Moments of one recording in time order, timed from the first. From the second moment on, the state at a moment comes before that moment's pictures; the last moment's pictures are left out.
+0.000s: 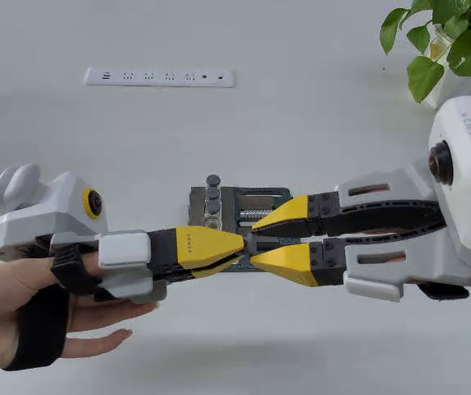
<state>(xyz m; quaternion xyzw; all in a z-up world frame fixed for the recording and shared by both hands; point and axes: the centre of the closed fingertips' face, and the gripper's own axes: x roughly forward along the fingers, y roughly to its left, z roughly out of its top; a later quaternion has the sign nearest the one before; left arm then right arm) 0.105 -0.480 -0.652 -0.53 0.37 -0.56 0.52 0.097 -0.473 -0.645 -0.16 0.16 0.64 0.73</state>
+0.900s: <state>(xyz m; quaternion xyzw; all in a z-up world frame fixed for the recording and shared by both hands) 0.102 -0.480 -0.648 -0.54 0.36 -0.56 0.51 0.096 -0.471 -0.641 -0.14 0.17 0.64 0.73</state>
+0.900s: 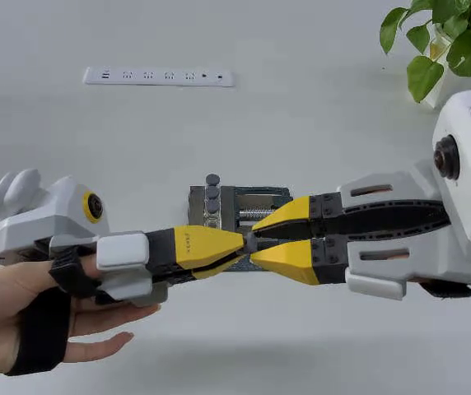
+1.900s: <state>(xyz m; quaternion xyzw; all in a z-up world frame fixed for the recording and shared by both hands) 0.131 -0.463 -0.704 -0.20 0.29 -0.53 0.77 0.115 -0.492 -0.677 -0.27 0.26 0.63 0.68</state>
